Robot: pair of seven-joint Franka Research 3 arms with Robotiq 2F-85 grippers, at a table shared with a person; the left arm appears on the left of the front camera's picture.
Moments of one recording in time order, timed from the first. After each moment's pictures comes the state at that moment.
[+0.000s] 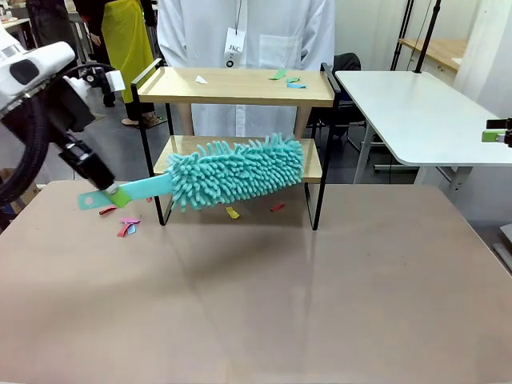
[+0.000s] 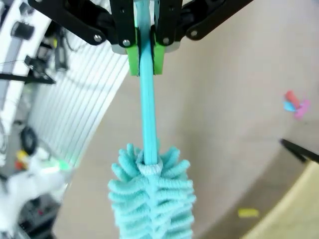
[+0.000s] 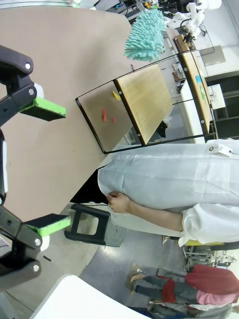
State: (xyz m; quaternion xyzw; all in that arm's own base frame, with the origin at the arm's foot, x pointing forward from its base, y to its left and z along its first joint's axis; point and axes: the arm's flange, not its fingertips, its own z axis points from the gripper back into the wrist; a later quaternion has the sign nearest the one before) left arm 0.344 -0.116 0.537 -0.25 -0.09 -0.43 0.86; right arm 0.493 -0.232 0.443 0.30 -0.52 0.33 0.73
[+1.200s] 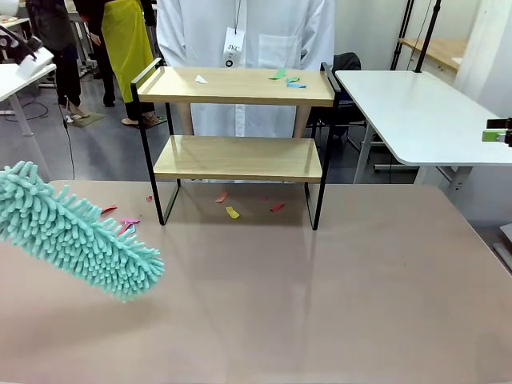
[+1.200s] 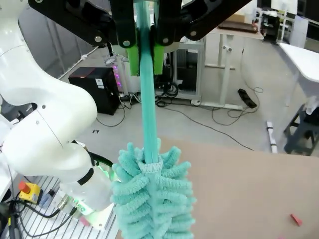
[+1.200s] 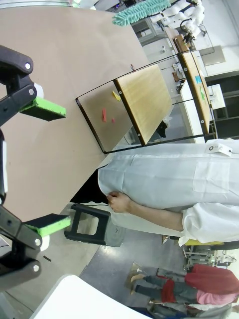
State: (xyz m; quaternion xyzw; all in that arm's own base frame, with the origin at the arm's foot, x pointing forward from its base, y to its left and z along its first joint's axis) left arm 0.306 -0.089 0.663 0.09 0.21 -0.57 0.79; right arm 0.493 -0.232 0.443 0.30 -0.52 0.33 0.73
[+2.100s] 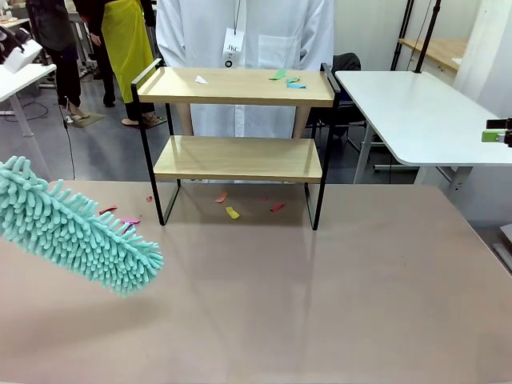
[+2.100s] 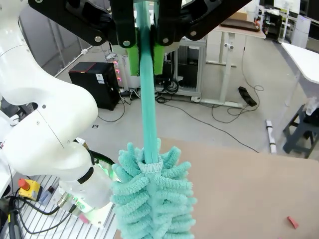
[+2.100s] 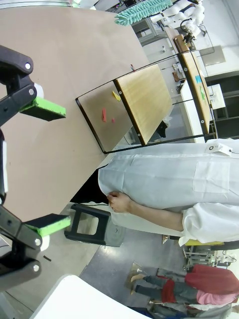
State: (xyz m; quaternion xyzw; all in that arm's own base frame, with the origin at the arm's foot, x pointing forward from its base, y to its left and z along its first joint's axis) left arm 0.299 -0.079 0.671 0.09 0.19 -0.56 0.80; right arm 0.493 -0.233 0.443 0.30 -0.53 0.33 0.73
